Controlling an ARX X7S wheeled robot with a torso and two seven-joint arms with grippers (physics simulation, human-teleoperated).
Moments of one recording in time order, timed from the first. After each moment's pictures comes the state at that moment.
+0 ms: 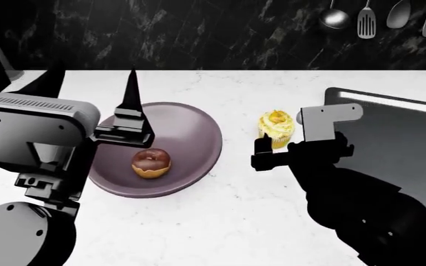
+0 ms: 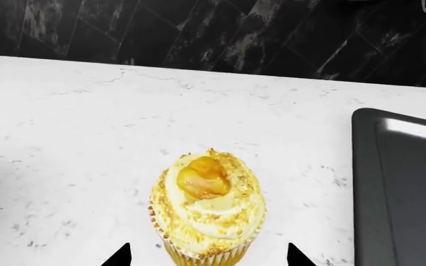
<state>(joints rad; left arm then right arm) -0.54 -0.48 0.14 0.79 -0.66 -0.71 -0.45 0.73 0.43 -0.36 -0.19 0.86 0.93 0.55</state>
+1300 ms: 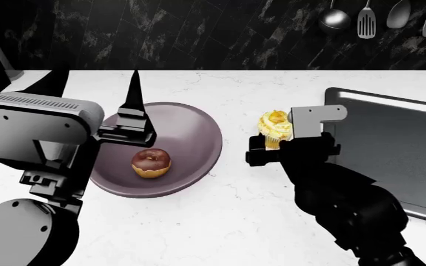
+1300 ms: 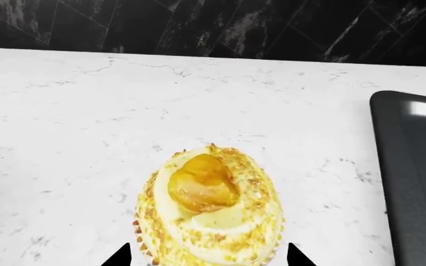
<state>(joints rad) -0.54 -0.49 0.17 0.76 -0.66 -0.68 -0.45 0.78 0.36 -0.43 0.05 0.76 0.80 0.47</state>
